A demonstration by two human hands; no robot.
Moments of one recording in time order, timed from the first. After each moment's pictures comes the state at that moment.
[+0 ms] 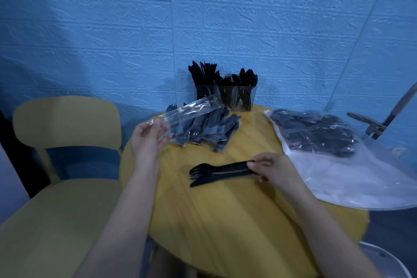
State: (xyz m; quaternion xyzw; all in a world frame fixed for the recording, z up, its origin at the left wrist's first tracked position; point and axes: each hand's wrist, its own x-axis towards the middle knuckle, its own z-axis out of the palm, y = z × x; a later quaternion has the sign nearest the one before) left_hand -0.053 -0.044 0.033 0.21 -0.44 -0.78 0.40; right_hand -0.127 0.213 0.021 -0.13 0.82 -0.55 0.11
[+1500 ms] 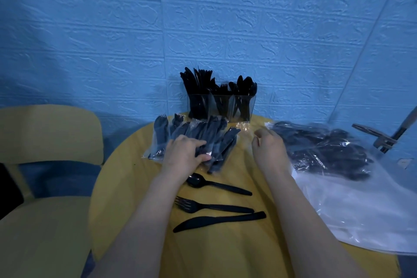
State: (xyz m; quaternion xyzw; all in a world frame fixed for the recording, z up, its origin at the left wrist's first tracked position) left_hand -0.135 -0.017 0.024 0.13 -0.97 -0.14 0.16; right_hand -0.234 0.162 0.022 -0.17 0.92 -0.30 -0.21
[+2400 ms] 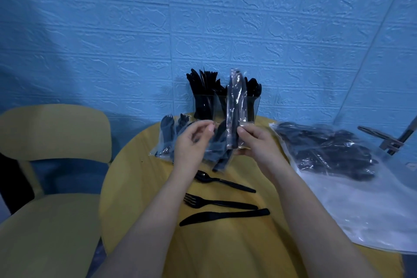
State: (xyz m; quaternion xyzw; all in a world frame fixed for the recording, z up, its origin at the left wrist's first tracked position) left_hand -0.114 0.012 0.042 0.07 -0.69 -0.64 0.33; right_hand -0.182 0.147 0.061 -0.24 0.69 -0.68 0.12
